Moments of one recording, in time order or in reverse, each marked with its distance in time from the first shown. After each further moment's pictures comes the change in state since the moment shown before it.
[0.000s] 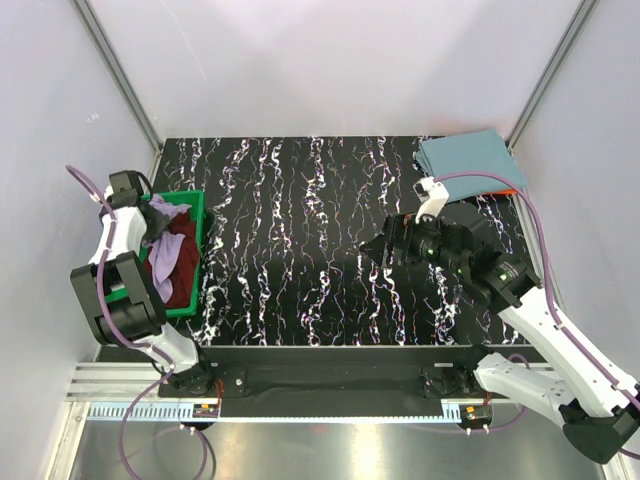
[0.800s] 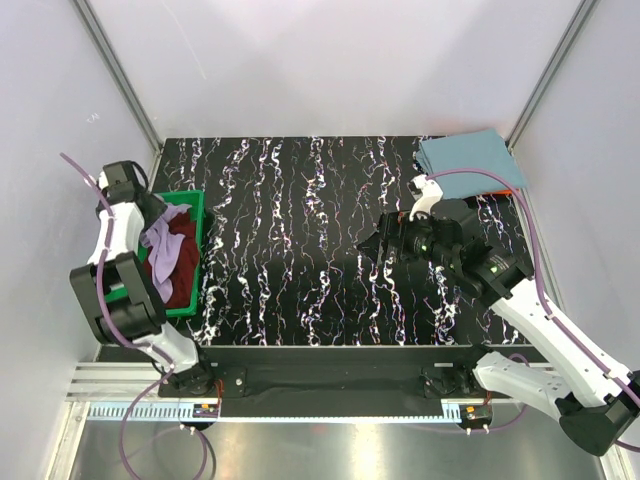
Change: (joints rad) left arm 0.000 -0.006 0.064 0.074 0.007 0.067; right arm 0.000 0.054 0.006 0.001 0.024 -0.009
